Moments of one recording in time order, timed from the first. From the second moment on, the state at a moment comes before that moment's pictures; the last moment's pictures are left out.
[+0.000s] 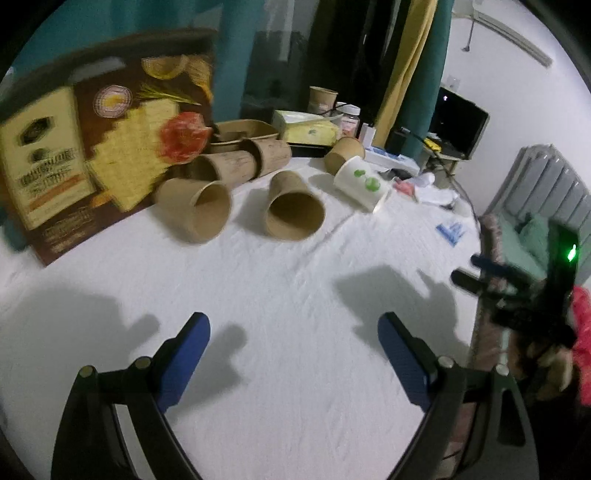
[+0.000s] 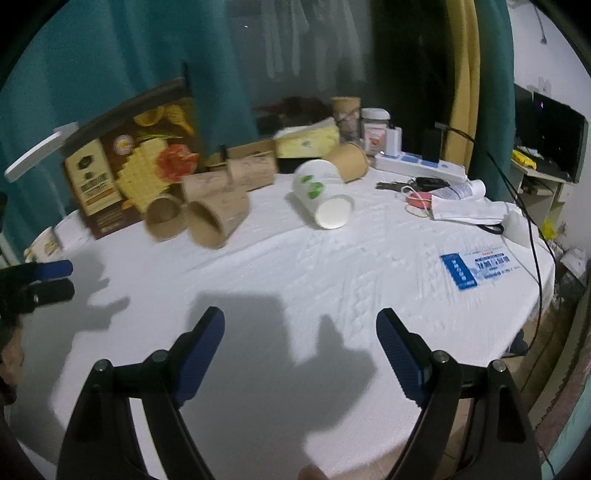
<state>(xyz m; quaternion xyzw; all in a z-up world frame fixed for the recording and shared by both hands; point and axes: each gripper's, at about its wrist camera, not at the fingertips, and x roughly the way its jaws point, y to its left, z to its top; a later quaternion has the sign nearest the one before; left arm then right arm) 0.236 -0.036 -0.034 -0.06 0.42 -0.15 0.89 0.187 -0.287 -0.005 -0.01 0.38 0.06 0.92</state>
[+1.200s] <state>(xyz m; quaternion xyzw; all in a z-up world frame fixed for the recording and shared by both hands) 0.395 -0.118 -0.063 0.10 0.48 -0.21 0.85 0.260 -0.340 -0.009 0.07 0.40 0.05 0.91</state>
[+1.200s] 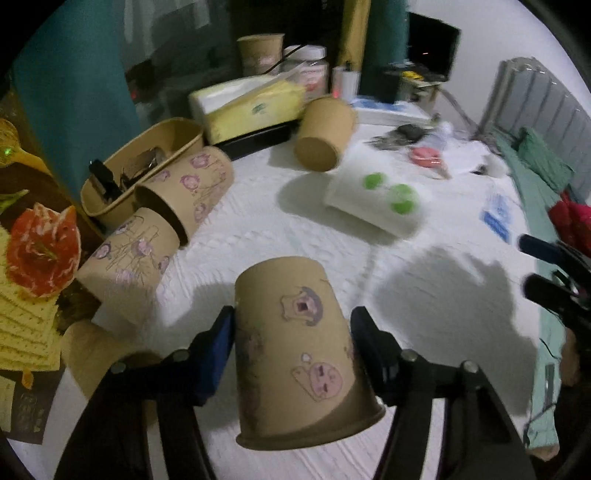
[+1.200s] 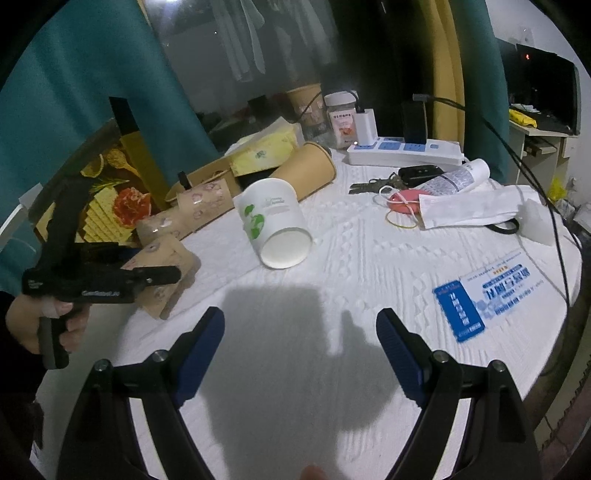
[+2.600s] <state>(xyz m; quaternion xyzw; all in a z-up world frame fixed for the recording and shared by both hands) 0.156 -0.096 -0.071 0.10 0.48 -0.36 0.79 0.091 -0.224 -0.011 -0.09 0.42 0.16 0.89</state>
